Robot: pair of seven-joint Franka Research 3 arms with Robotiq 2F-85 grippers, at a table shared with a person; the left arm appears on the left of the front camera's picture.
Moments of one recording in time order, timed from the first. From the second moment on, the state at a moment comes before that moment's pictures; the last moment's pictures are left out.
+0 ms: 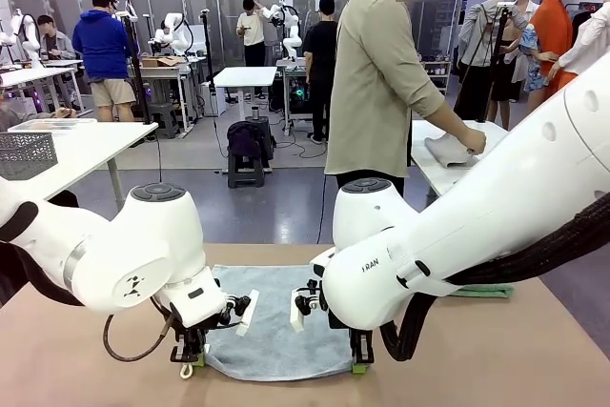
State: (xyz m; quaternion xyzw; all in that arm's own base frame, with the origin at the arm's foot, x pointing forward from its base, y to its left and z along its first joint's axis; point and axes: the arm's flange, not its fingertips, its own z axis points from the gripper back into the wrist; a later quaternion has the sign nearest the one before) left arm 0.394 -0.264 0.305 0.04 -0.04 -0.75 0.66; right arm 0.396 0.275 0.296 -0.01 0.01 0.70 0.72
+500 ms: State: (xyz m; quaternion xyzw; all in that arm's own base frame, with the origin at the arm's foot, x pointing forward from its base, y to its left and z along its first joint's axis) left arm 0.390 -0.260 0.320 0.03 -0.04 -0.74 0.67; right arm 0.395 0.276 0.298 -0.01 0.01 0.70 0.72
